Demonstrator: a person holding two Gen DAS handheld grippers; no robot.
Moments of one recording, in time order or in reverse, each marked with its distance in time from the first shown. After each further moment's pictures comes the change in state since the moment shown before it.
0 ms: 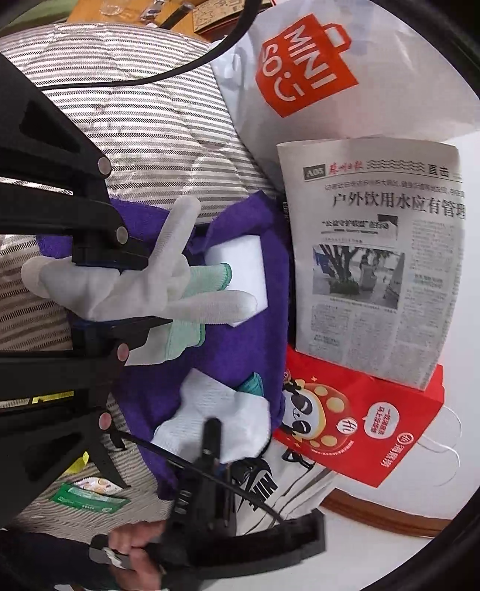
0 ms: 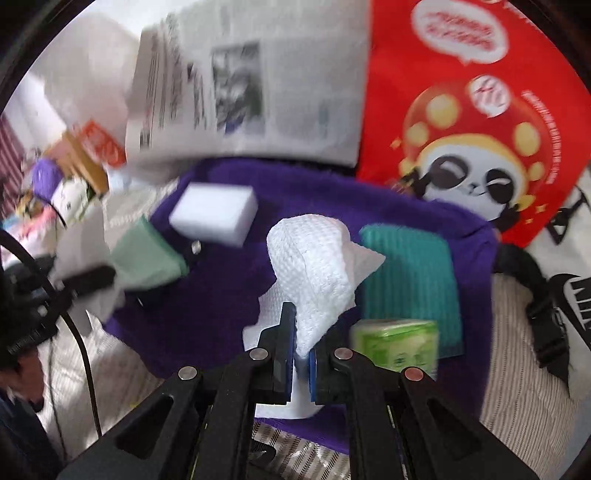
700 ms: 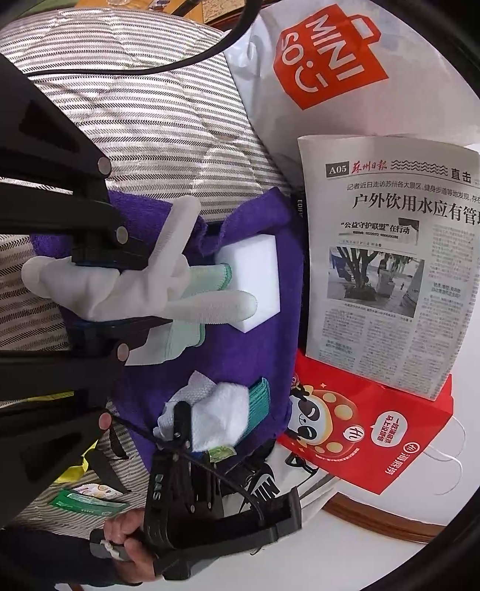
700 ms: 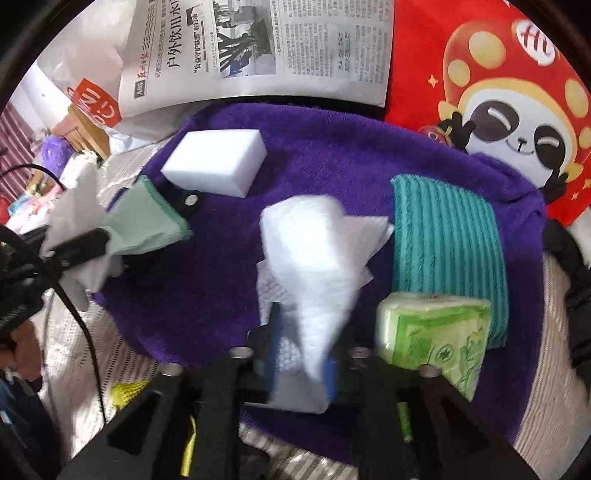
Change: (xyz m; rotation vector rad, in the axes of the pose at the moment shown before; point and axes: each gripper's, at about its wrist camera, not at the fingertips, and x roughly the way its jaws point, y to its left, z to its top) left arm 0.013 0.004 -0.004 -0.018 0.014 -0.018; right arm 0.043 -0.005 -0.011 -0.028 0.138 0.082
